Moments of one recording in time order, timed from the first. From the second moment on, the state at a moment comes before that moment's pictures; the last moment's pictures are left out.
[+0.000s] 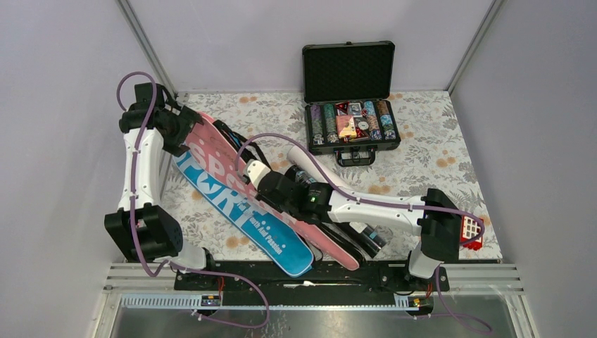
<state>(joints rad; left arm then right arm) 0.21 1.49 1.55 -0.99 0.06 -0.89 1.25 1.69 1.37 -0.39 0.41 0.00</state>
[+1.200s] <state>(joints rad) 0.23 1.50 1.56 -0.89 0.21 -0.80 1.29 1.66 1.30 -0.29 0.43 0.02</state>
